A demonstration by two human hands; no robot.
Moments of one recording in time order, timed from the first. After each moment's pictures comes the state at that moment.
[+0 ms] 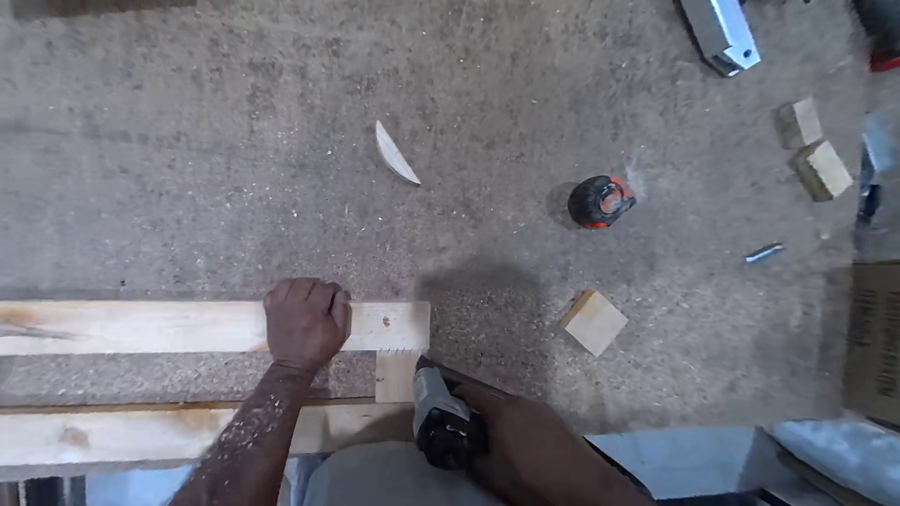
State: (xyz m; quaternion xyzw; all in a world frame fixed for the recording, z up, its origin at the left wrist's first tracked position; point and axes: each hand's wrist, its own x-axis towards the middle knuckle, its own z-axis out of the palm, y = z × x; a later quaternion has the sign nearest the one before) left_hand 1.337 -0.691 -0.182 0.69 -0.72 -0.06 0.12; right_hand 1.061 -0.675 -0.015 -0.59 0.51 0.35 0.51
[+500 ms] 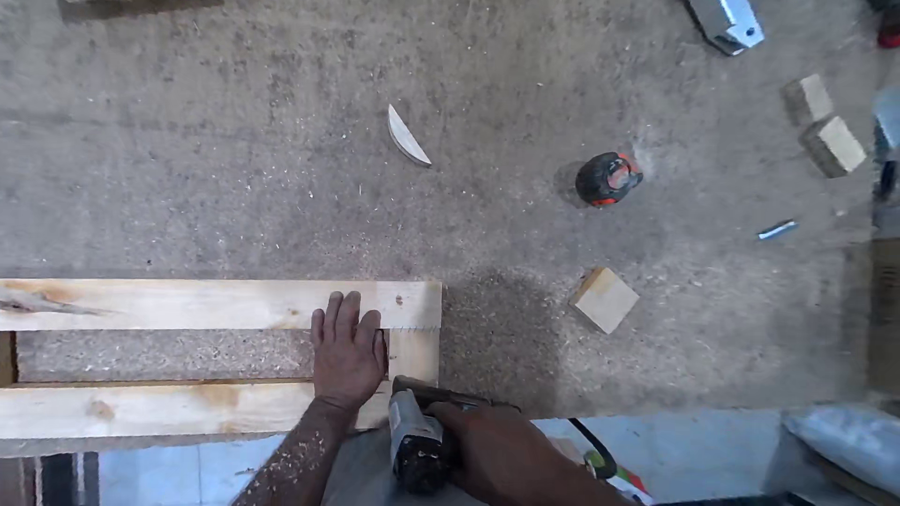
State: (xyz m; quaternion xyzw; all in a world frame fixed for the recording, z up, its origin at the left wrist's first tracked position) left_hand 1.305 -0.595 -0.192 0.65 -0.75 -0.07 0.13; right_hand 1.091 -0.619 -0.034 -0.64 0.43 0.34 0.54
